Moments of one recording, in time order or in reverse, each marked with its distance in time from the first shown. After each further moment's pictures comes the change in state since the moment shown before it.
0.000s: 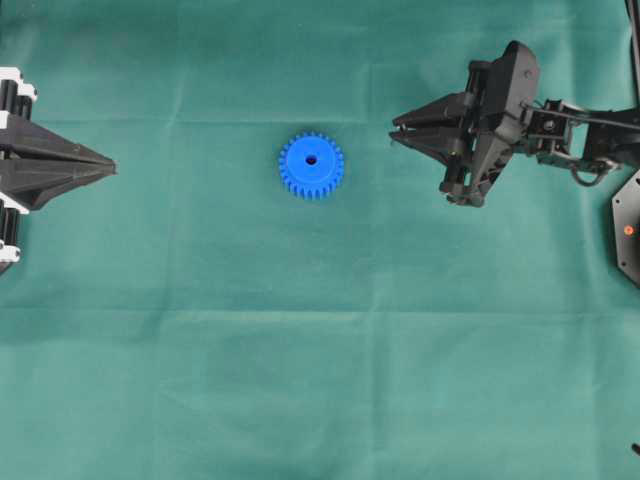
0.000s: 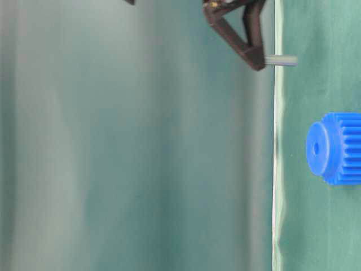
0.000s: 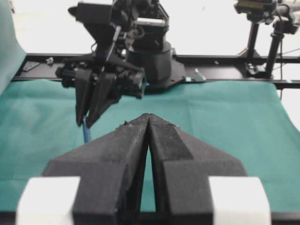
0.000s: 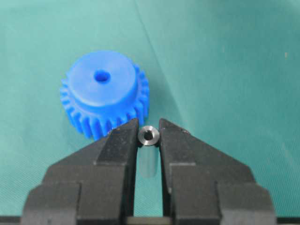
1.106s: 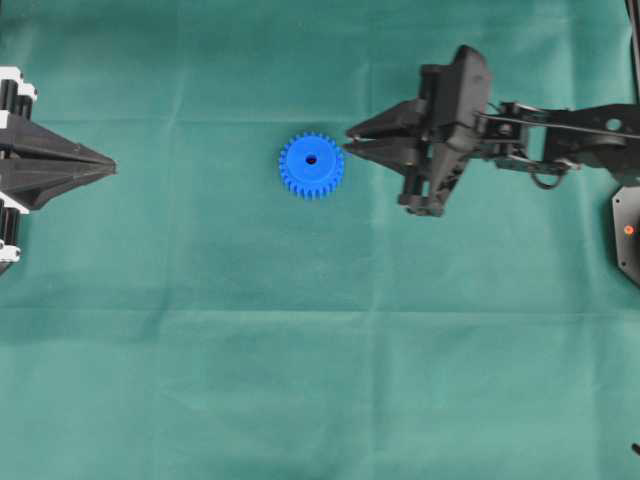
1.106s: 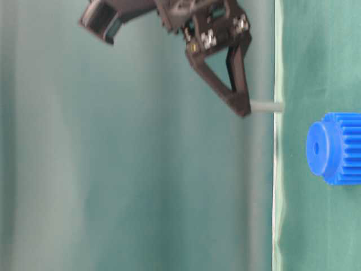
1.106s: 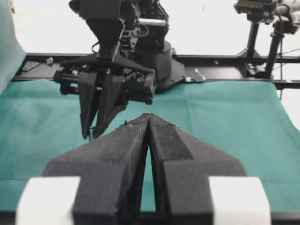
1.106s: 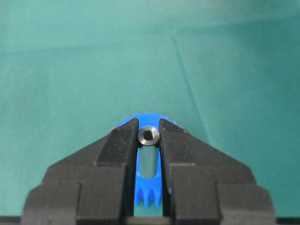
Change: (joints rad) left arm 0.000 0.002 0.000 0.000 0.000 0.002; right arm 0.080 0.118 -0.199 -0.003 0.067 0.000
